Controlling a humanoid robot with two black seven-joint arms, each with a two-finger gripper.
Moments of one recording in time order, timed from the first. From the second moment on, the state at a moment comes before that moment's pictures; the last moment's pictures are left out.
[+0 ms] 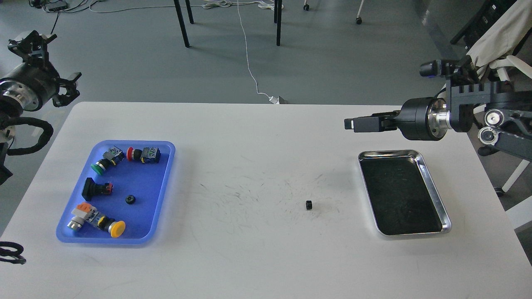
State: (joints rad) left arm -0.96 0.49 -0.58 -0.21 -0.01 -0.49 -0.09; right arm 1.37 -0.75 -0.20 1.31 -1.19 0.32 0.17
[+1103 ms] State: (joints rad) left arm -0.91 0.41 -0.81 -0.22 -0.19 -0.49 -0.14; right arm 1.53 -0.45 -0.50 1.28 -1.39 0.40 0.31
